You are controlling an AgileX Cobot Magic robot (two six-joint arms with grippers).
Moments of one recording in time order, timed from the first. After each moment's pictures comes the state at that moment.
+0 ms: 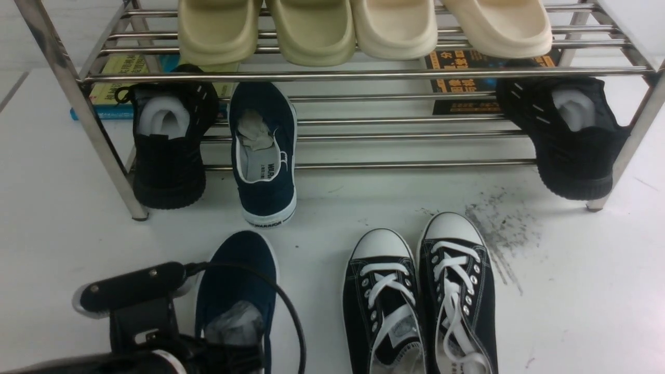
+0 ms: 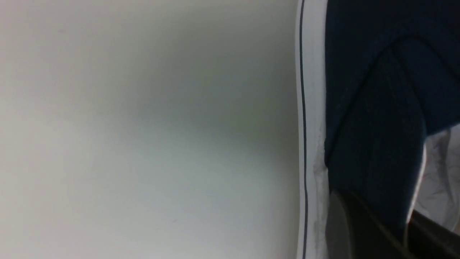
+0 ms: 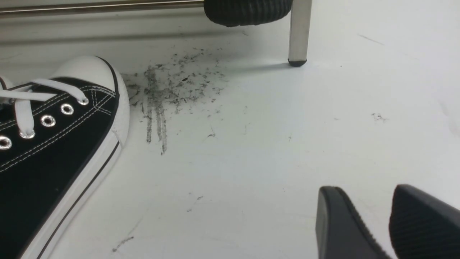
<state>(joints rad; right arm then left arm) 0.01 -0.01 0.01 0.03 0.40 0.09 -0.98 1.23 -0.49 0.74 0.63 -1.73</state>
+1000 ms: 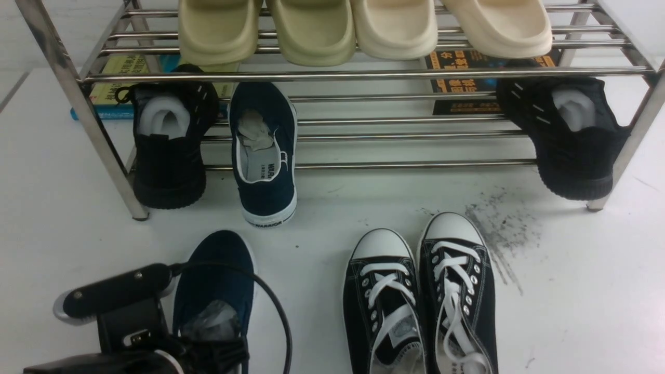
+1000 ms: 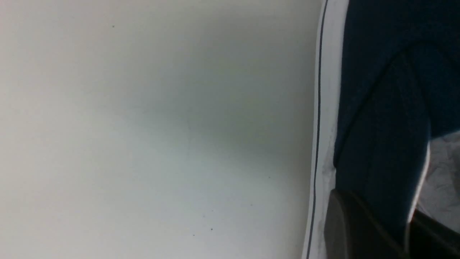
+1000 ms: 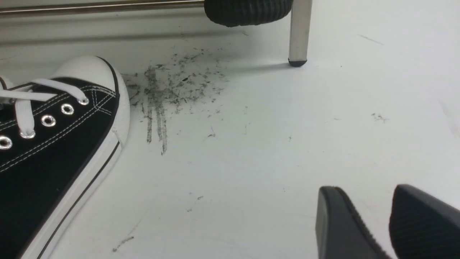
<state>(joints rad) 0.01 -0.01 0.01 0.03 0.40 0.09 -0.98 1.28 -0.49 0.79 0.75 -1.85</state>
